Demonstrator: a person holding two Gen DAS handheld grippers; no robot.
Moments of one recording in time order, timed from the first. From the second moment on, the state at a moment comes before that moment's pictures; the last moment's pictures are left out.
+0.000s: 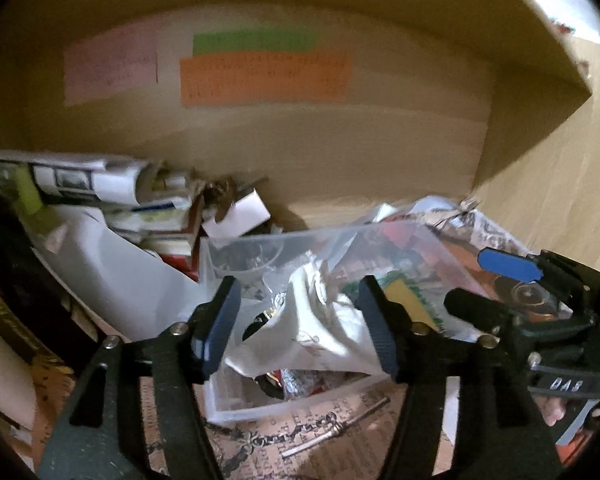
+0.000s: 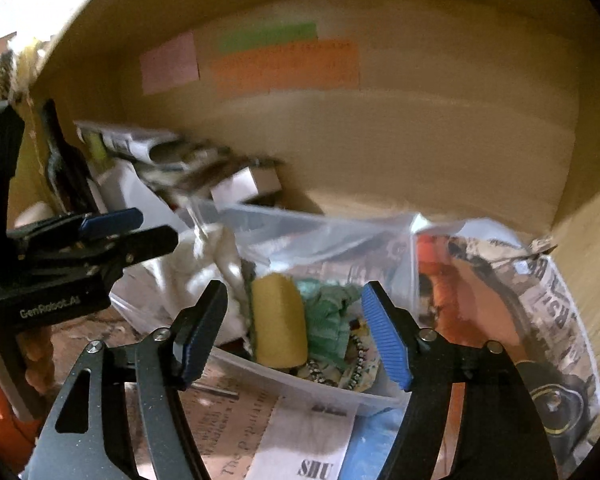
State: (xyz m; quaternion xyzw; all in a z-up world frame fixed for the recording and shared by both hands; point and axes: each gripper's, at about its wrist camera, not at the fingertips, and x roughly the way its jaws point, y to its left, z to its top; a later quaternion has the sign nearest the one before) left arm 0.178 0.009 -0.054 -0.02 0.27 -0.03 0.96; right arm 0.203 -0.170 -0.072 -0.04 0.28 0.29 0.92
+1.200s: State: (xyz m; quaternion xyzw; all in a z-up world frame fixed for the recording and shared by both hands) left arm 0.032 -0.006 0.008 -0.02 0.11 -0.04 0.99; right arm 0.080 -0.214 0.002 0.01 0.11 0.30 0.95
